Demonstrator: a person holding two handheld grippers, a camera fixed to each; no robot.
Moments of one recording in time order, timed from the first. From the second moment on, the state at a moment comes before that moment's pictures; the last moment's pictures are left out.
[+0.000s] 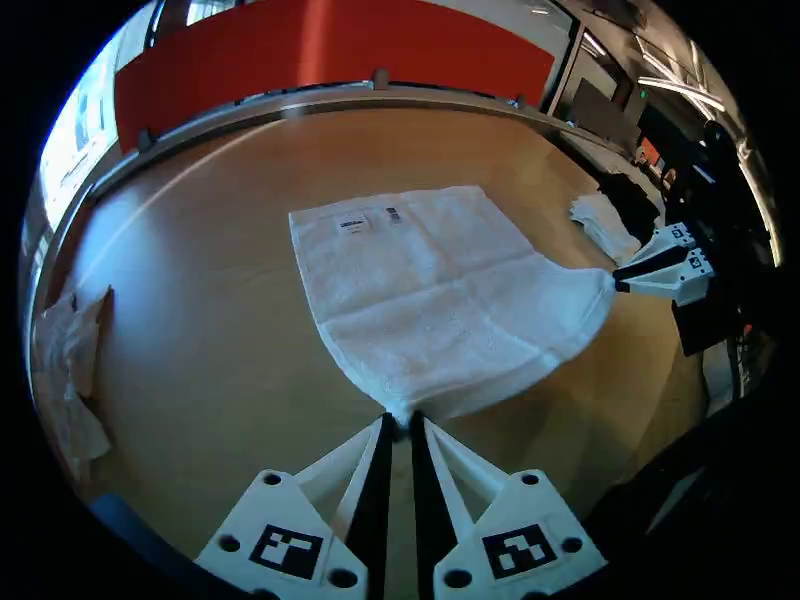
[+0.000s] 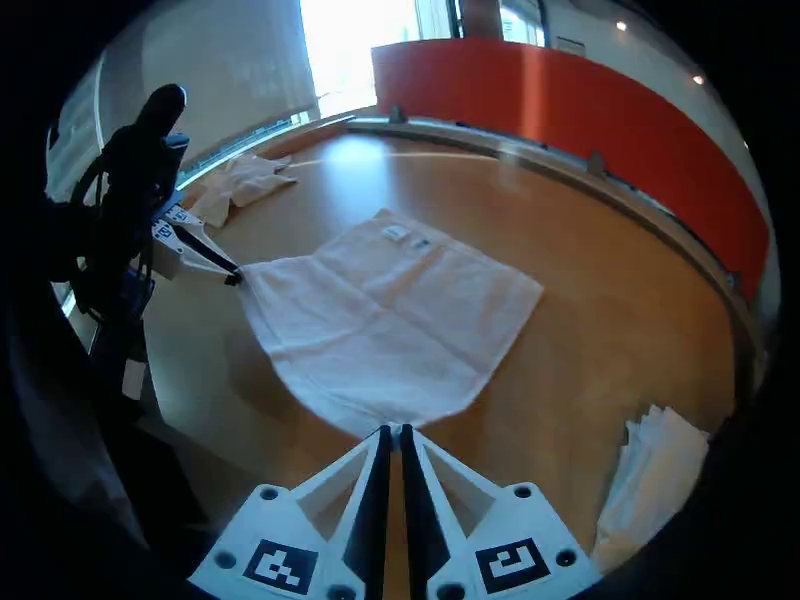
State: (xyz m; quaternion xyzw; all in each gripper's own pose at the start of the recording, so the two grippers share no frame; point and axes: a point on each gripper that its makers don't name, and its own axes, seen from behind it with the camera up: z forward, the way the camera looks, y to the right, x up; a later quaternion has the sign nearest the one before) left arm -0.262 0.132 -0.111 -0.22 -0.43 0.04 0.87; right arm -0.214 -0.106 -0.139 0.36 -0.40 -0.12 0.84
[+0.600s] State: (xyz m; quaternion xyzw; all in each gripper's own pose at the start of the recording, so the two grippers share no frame) left arm -0.273 0.134 -0.112 -0.22 -0.44 0.03 0.87; right arm -0.228 -0.106 -0.140 0.36 -0.41 -0.11 0.83
